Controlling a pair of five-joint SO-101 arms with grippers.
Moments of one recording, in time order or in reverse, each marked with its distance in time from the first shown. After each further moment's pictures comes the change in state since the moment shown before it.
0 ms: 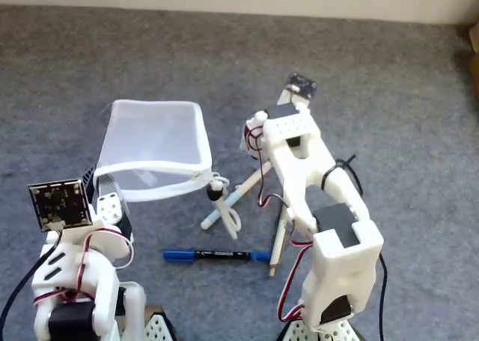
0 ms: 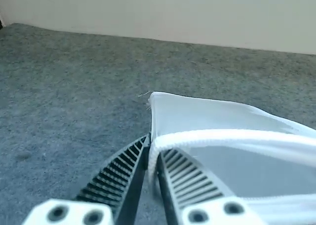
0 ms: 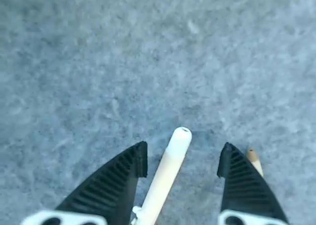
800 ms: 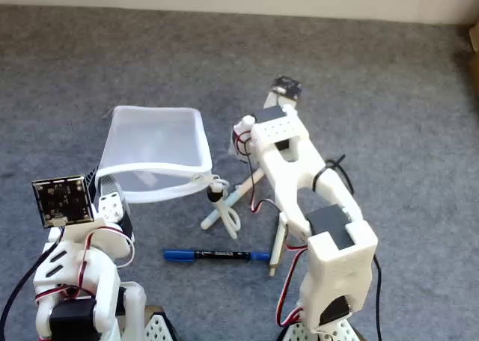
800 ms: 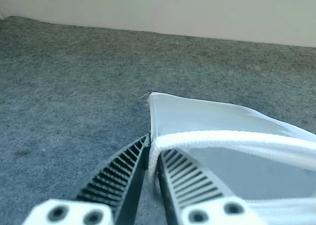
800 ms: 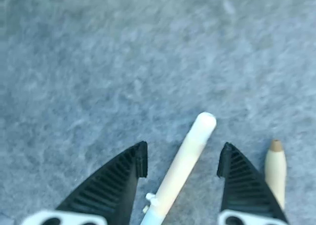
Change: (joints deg) left arm 0.0 0.2 0.9 0.1 0.0; right arm -3.6 0.3 0.0 0.0 0.0
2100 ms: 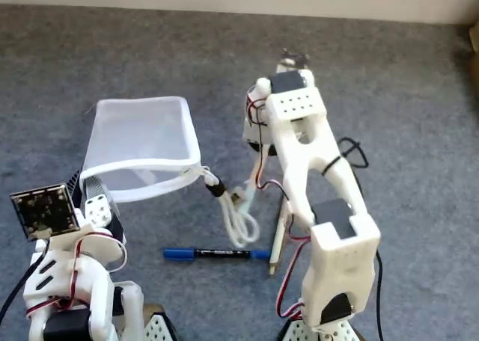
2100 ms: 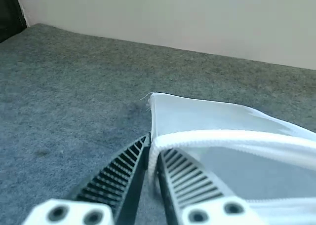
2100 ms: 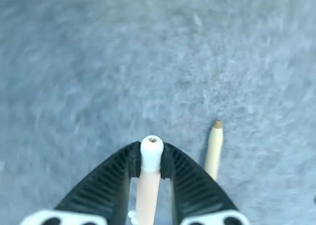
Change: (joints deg) left arm -4.0 -0.1 -4.7 1.7 1.1; right arm 2.5 0.5 -23.7 27.4 16.9
